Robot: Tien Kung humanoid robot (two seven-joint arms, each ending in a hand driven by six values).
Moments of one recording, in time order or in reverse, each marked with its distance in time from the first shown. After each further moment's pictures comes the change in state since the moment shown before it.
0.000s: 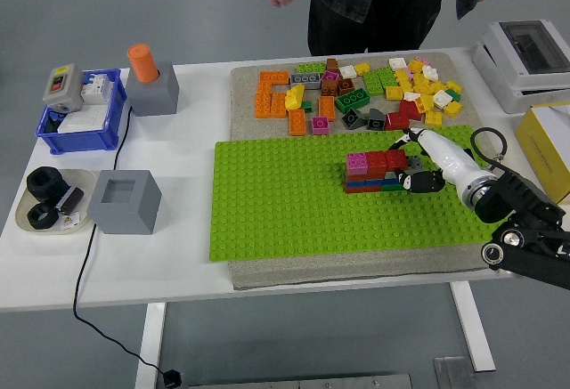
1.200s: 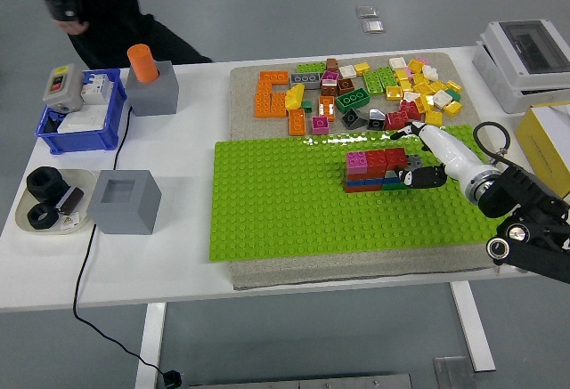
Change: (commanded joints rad) left arm -0.003 -0.002 0.040 0.005 -0.022 -0.105 0.012; right arm 0.001 -0.029 0.038 0.034 -0.019 0.025 -0.004
